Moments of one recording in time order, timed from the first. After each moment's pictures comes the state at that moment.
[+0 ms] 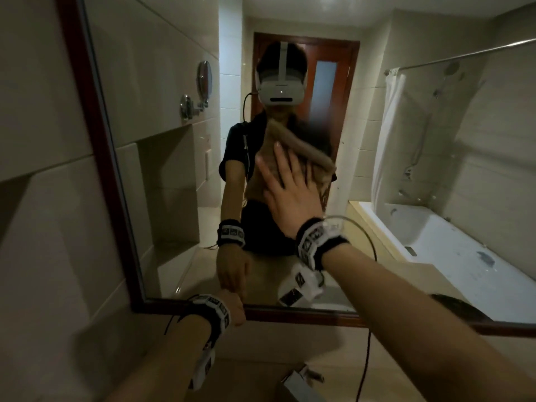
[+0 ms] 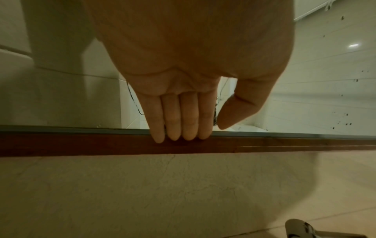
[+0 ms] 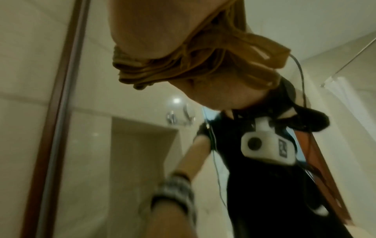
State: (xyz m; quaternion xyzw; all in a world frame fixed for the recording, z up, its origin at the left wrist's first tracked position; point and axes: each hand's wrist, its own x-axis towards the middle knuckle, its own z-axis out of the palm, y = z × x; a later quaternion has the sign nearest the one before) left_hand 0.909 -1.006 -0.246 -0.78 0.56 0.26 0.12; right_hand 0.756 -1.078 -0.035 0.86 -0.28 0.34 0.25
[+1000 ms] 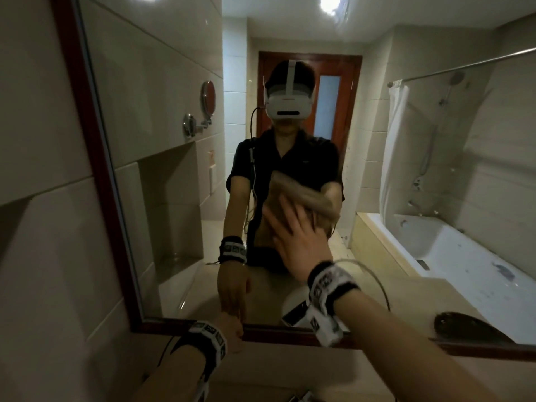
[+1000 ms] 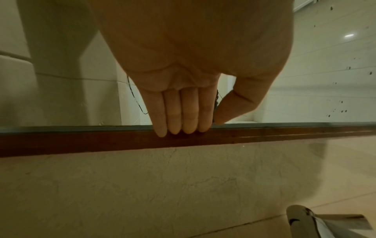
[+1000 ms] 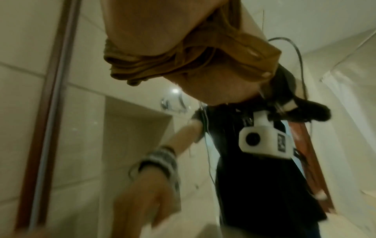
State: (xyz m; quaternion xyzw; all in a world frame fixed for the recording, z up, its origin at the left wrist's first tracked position) left_hand 0.884 -0.983 -0.226 -0.75 0.63 0.16 0.14; right_hand 0.723 -1.093 -0.090 0.88 -0.28 0.32 0.23
